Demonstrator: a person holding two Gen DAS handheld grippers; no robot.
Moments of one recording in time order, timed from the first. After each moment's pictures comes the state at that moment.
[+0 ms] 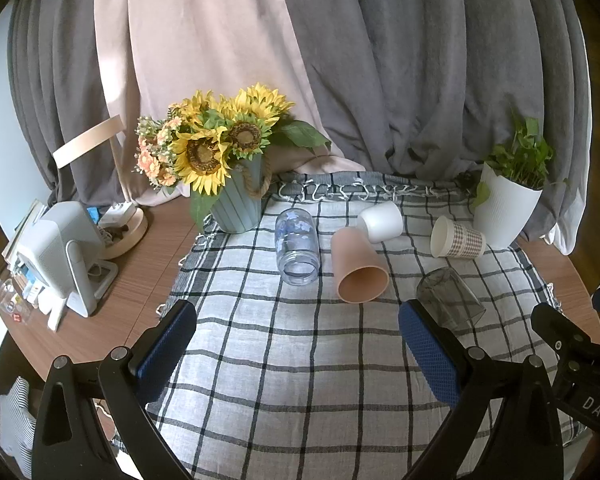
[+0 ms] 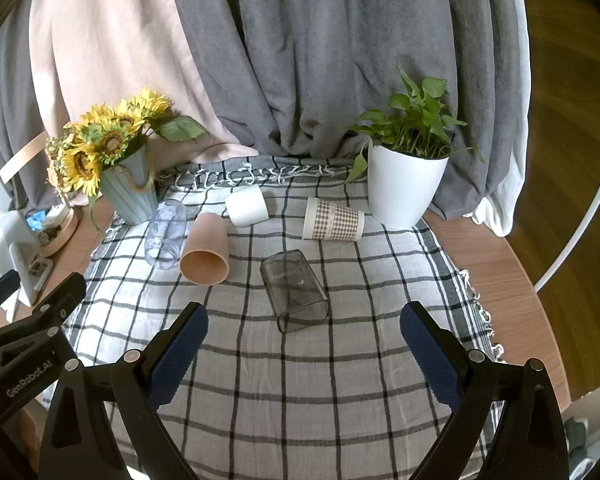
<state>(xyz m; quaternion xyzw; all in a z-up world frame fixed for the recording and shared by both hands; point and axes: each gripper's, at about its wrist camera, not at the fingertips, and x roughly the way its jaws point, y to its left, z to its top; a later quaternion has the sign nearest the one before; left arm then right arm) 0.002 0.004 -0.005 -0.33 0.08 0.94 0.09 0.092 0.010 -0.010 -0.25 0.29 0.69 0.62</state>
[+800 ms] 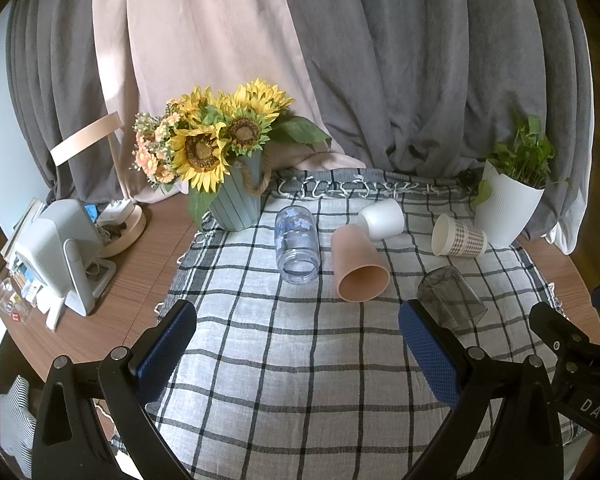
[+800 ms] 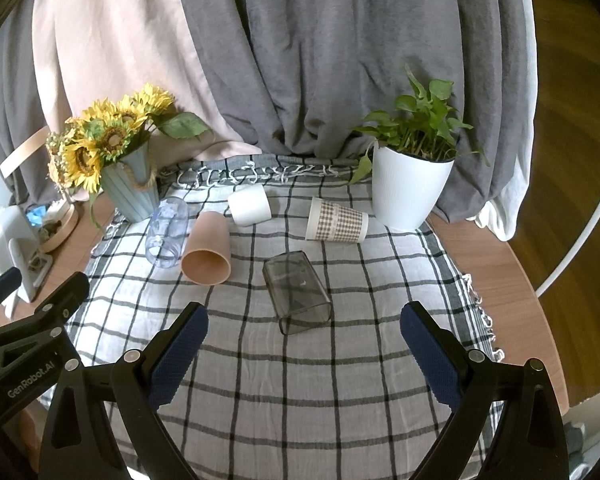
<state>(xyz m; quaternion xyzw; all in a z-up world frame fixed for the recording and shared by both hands) 0.001 0.004 -0.008 -0.33 0.09 0.93 0.12 0.087 0.014 -0.011 -0.23 0.30 0.67 0.63</state>
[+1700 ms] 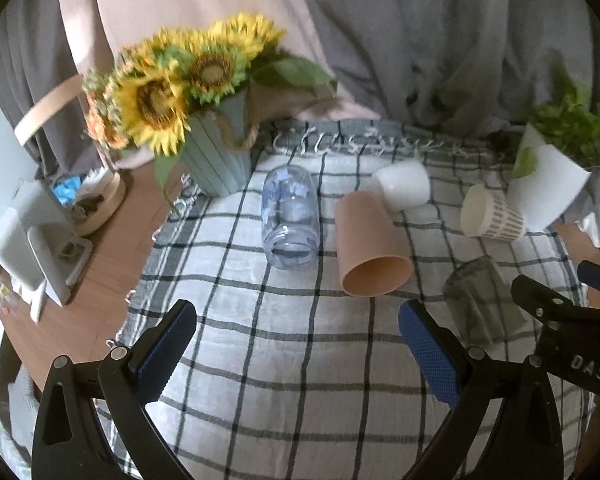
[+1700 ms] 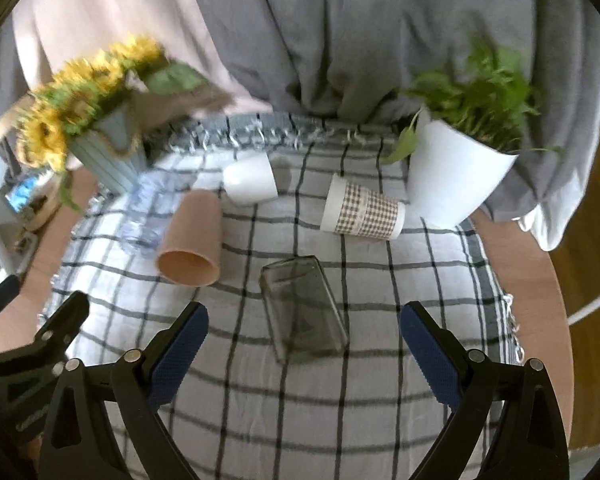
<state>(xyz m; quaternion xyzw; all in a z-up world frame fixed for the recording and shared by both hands) -0.082 0.051 -0.060 -0.42 0.13 0.89 0.13 0.071 0.129 -0.056 -0.31 0.35 0.67 0.58</state>
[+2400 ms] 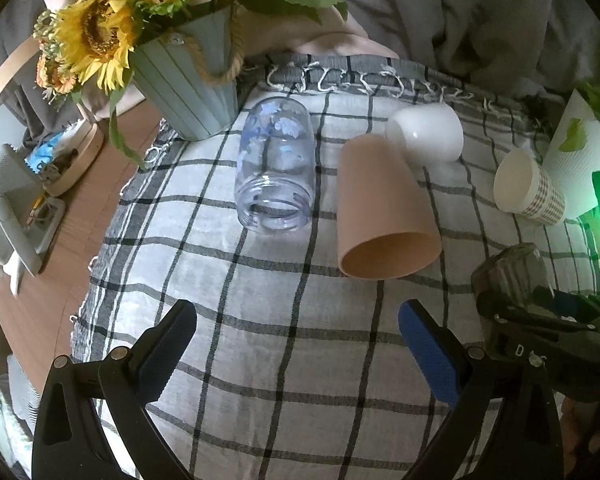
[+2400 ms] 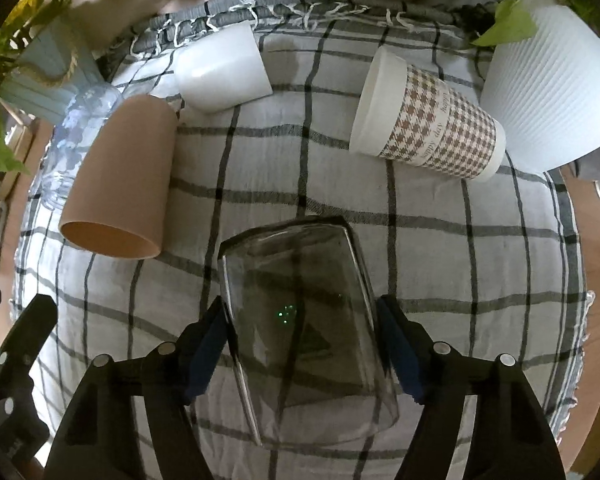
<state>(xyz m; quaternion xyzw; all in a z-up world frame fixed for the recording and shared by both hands) -0.118 0.076 -0.113 -0.48 0.19 0.83 0.21 0.054 0.207 -0.162 -0.40 0.45 0.62 0.50</state>
